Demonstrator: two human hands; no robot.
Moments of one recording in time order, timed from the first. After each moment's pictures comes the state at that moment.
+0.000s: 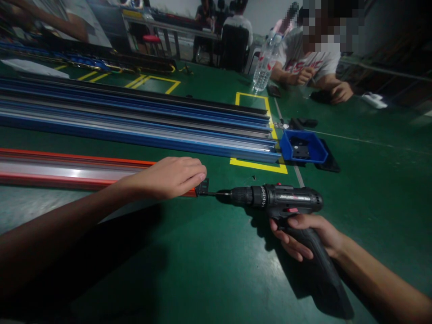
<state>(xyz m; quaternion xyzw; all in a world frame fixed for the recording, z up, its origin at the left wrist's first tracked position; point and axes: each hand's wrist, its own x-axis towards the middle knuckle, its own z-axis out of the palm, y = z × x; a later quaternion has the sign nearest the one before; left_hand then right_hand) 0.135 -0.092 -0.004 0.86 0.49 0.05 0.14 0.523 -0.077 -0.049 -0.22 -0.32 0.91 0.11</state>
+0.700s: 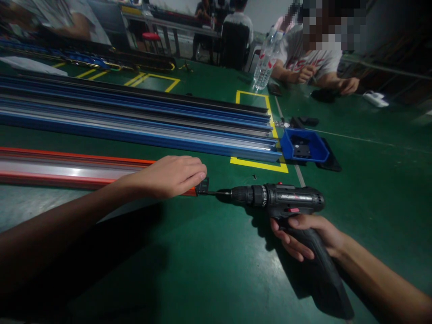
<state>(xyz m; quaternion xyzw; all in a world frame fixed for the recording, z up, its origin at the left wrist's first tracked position) 0.136 -0.092 -0.003 0.86 0.49 0.04 0.14 0.524 -0.077 -0.051 -0.22 -0.34 0.91 0.11</state>
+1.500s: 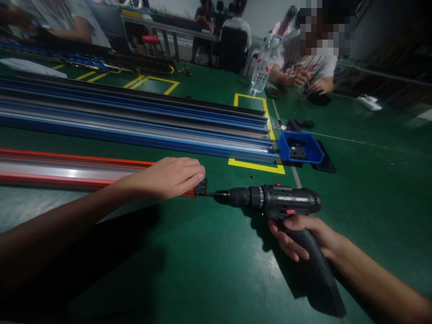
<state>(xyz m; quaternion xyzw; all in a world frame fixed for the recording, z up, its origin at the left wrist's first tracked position) 0.136 -0.091 -0.005 0.85 0.50 0.02 0.14 0.524 -0.079 -0.047 -0.22 -0.34 0.91 0.11</state>
